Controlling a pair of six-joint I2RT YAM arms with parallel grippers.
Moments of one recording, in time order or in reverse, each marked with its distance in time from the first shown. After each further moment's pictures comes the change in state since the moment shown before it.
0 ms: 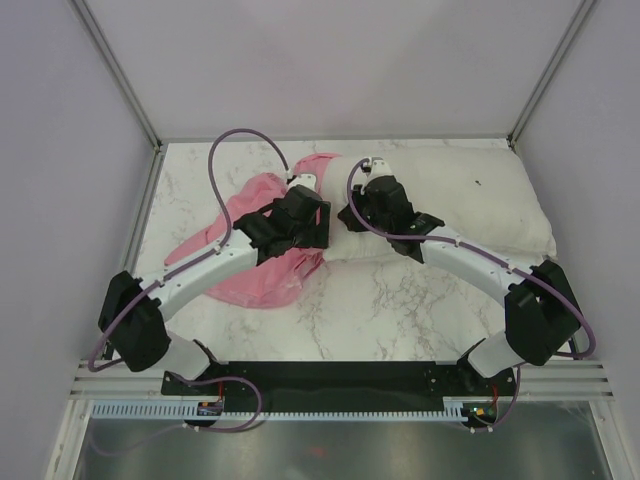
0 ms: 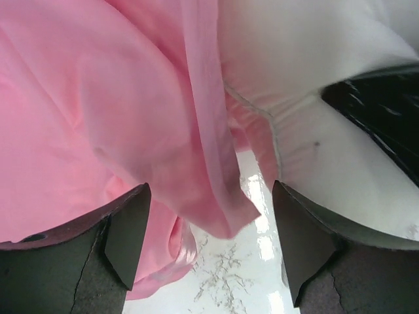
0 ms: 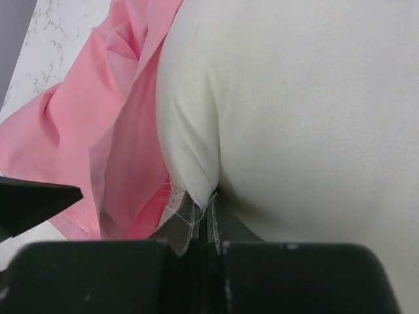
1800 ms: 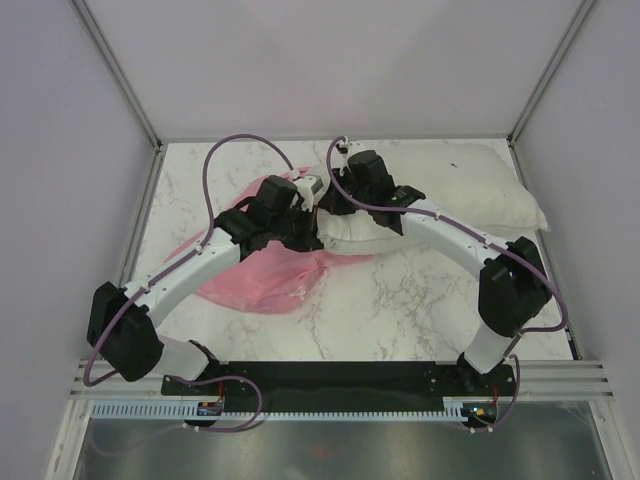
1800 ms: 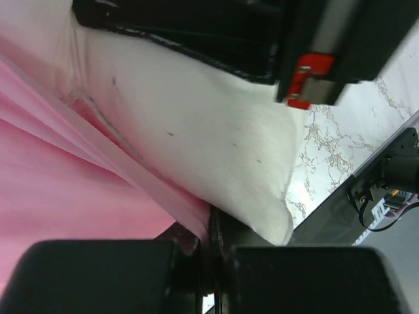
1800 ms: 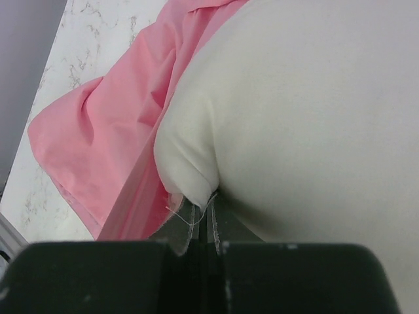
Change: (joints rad) left arm 0.111 -0.043 -0.034 0.041 0.570 0.163; right arm -0.003 0.192 0.333 -0.186 -0.143 -0.034
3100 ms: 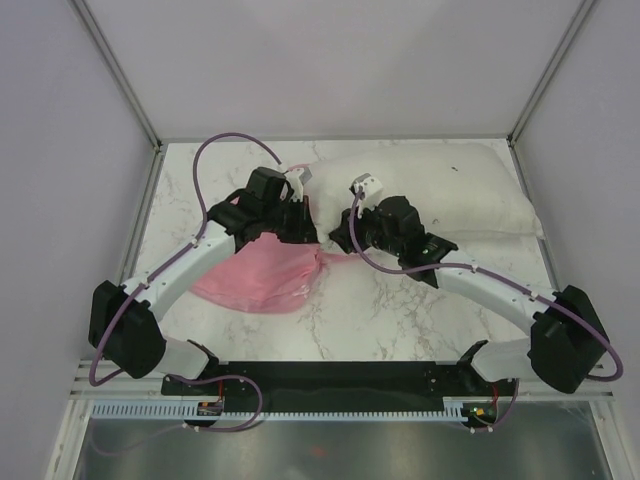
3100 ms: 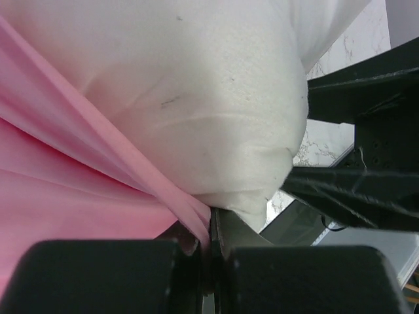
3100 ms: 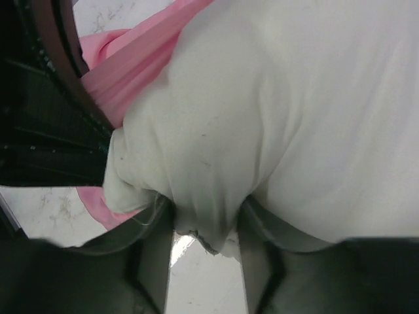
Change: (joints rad) left arm 0.083 0.016 0.026 -0.014 0.117 -0.087; right arm 0.077 -0.397 -0.534 0.313 -0.039 -0.211
